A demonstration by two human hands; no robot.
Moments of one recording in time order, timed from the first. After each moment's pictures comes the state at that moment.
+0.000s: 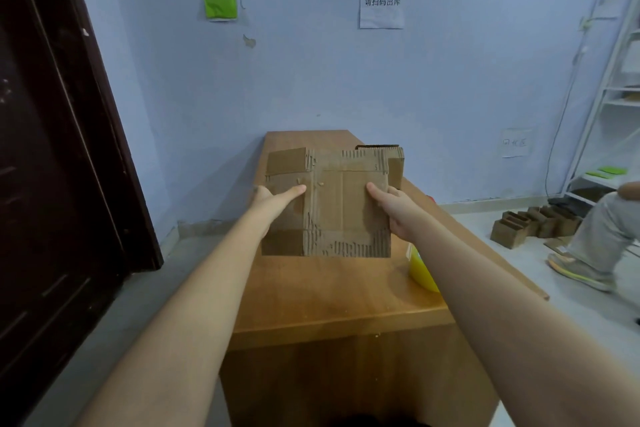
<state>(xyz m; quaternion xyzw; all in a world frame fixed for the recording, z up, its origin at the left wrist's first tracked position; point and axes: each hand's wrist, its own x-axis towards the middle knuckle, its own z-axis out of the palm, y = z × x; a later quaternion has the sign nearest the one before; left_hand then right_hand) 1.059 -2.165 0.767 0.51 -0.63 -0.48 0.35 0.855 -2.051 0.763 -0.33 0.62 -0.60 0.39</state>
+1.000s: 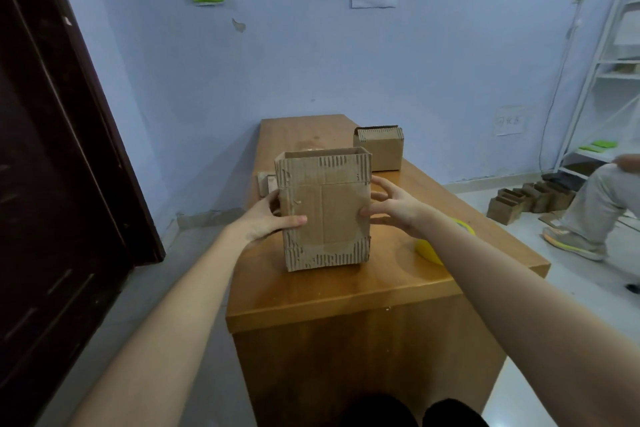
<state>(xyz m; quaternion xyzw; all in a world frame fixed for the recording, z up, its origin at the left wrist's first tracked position) 1.110 -2.156 0.735 0.31 -0.73 -0.56 0.22 0.867 -2.029 0.741 -0.46 0.62 -0.50 0.41</state>
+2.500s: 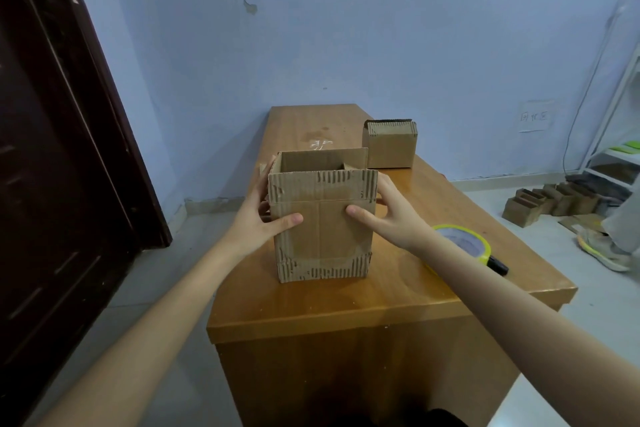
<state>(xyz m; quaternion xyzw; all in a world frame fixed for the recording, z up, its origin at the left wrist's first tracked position) 1.105 -2.130 0.735 0.25 -0.79 -0.40 0.39 0.873 -2.033 0.727 -0.68 0.55 -0.47 0.13</state>
